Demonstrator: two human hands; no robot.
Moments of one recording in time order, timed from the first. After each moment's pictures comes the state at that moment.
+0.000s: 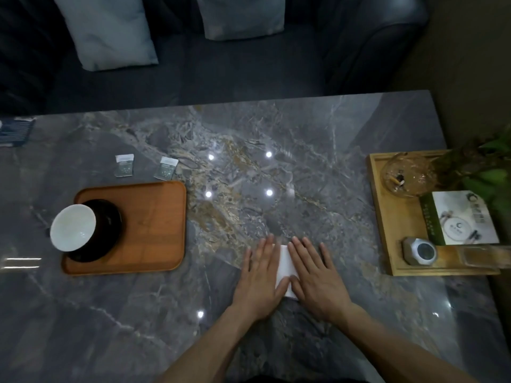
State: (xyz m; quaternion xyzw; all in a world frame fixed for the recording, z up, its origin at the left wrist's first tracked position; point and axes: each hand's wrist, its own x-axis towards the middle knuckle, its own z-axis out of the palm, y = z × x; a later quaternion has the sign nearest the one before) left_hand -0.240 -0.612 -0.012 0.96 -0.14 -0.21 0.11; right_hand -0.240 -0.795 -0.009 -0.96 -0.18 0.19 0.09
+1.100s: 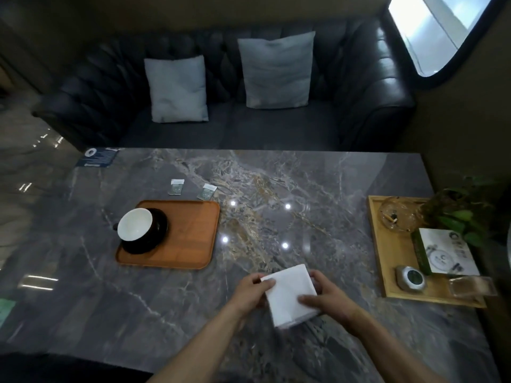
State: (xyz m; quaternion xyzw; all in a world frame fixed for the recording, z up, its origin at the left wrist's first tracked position) left_hand -0.263 -0.594 0.083 0.66 0.31 -0.27 0.63; right_hand -0.252 -0.805 0.079 -0.70 0.10 0.37 0.61
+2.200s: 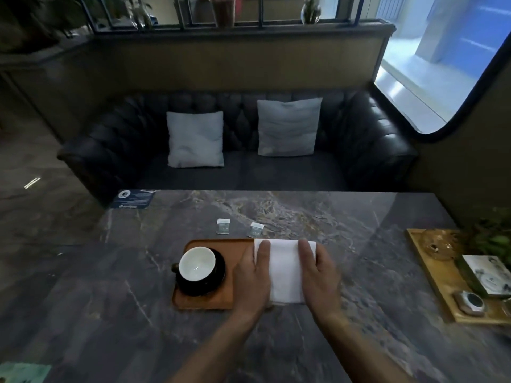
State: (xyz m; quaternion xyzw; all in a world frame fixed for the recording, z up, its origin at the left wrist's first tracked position) left_hand -0.238 -0.404 0.216 0.78 0.11 0.11 0.60; right_hand -0.240 -0.525 0.219 -0.78 0.16 -0.10 0.59
